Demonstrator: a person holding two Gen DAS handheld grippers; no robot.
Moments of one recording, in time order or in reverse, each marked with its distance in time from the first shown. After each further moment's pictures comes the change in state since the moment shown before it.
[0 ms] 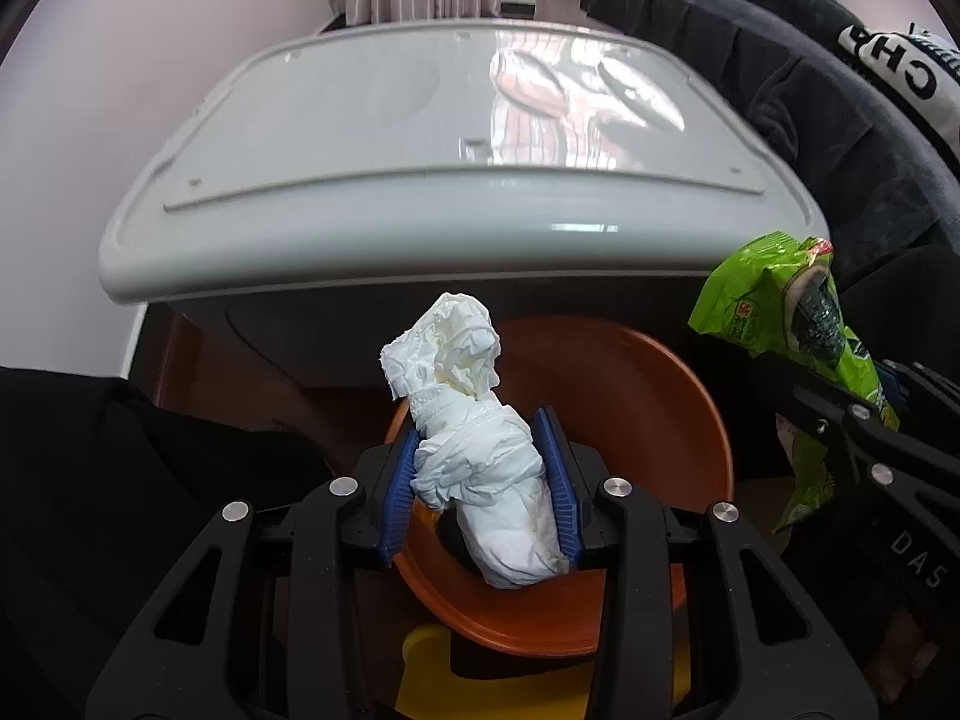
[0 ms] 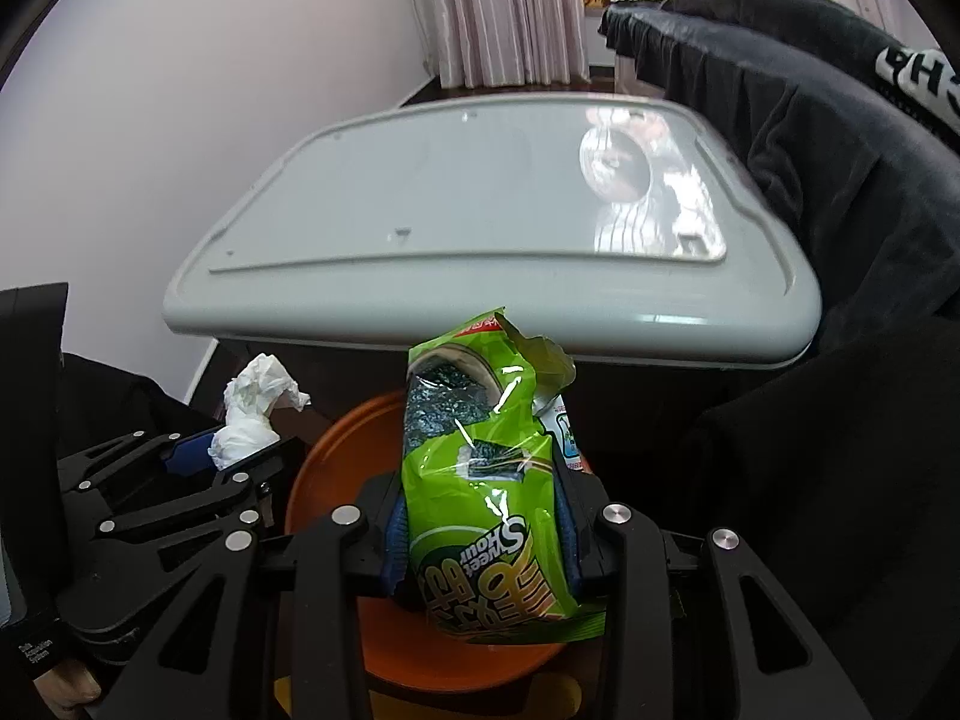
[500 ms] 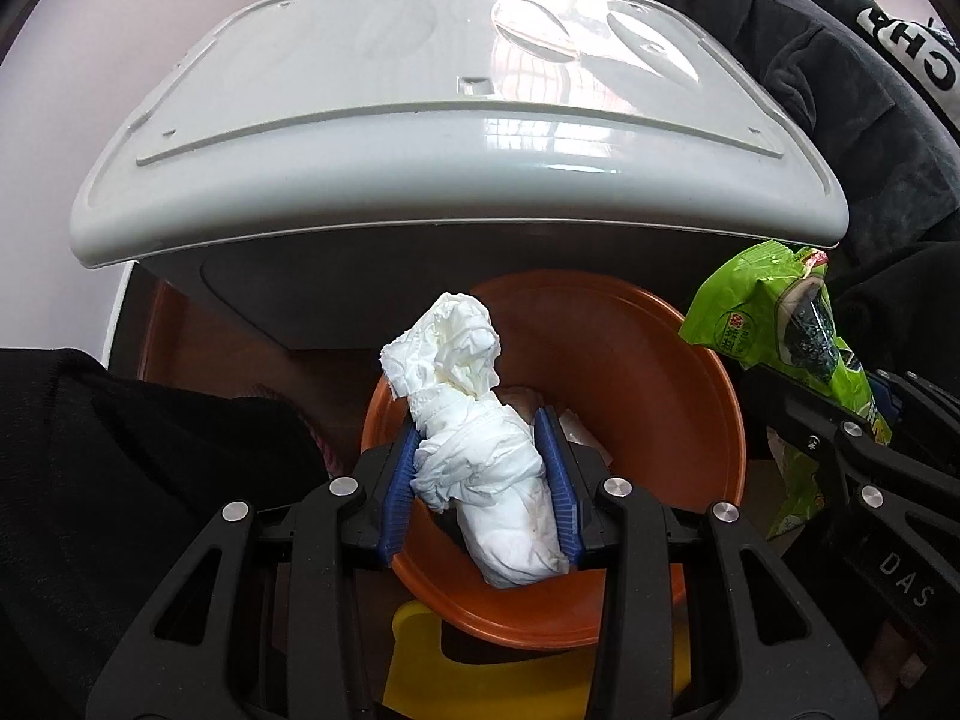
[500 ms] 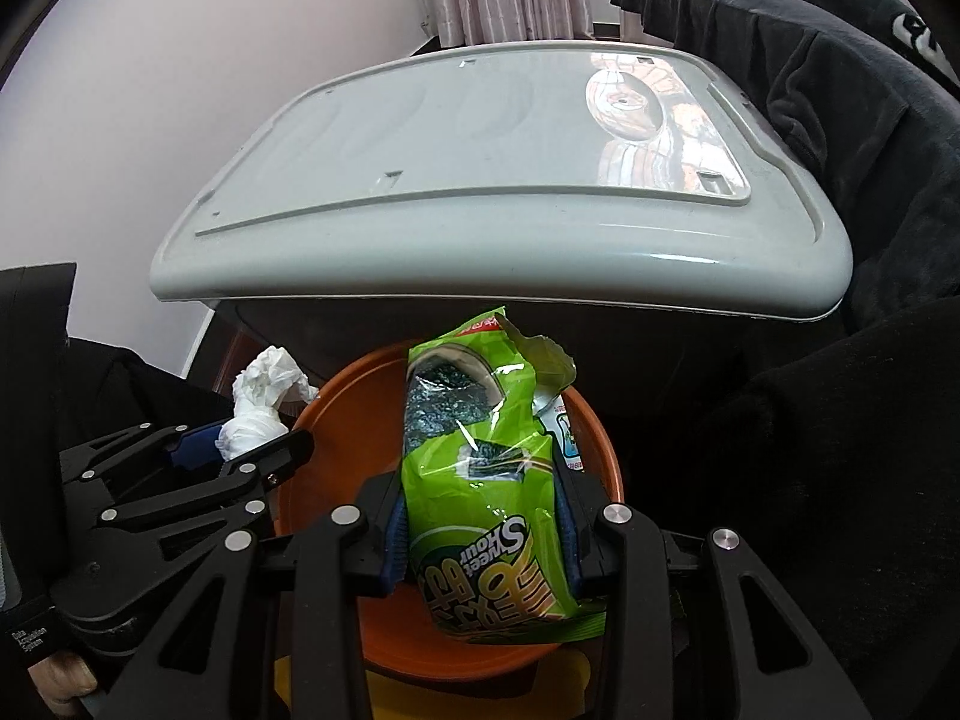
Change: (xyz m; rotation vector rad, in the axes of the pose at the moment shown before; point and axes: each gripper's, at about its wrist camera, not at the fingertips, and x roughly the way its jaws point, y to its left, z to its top) left arm 0.019 0.002 -0.003 -0.013 0.091 -0.018; right arm 0.021 0.001 -0.007 0.009 0.082 0.016
